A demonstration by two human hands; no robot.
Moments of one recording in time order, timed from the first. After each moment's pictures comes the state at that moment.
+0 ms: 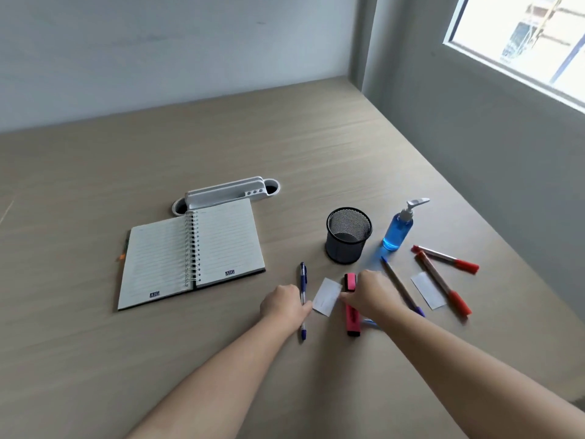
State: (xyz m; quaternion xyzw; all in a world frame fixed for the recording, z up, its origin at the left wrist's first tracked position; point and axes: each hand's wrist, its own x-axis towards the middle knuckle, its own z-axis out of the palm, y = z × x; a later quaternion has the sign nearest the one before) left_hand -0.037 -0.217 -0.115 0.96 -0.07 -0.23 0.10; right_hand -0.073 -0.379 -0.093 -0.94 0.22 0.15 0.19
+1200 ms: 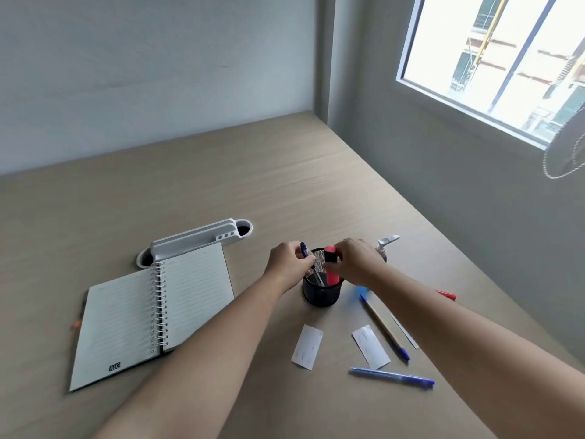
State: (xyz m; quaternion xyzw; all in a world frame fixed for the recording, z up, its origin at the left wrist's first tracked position) left_hand 0.068 -0.300 -0.044 0.88 -0.11 -0.17 0.43; right_hand 0.015 -0.438 -0.029 -0.96 0.16 0.06 0.23
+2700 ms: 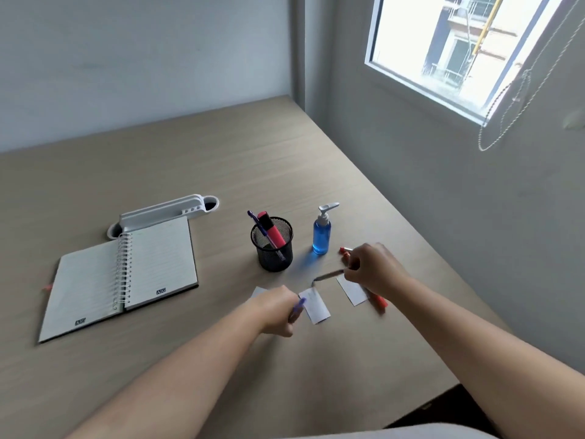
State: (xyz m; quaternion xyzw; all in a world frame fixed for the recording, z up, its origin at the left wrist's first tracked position) left_hand -0.062 -0.316 -0.081 0.86 -0.42 -0.29 0.01; right_hand -0.119 -0.519 -0.035 -0.96 0.18 0.05 0.23
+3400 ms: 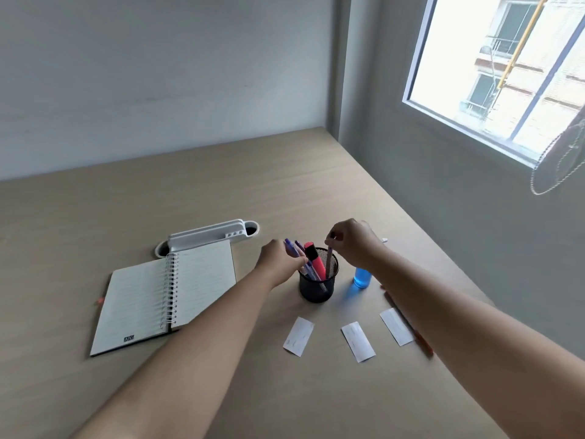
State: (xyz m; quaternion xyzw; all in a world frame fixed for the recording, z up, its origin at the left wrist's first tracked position) left_hand 0.034 -0.282 -0.006 0.89 -0.09 -0.16 0.43; right_hand -0.004 -0.446 0.023 -0.95 0.11 -0.02 0.30
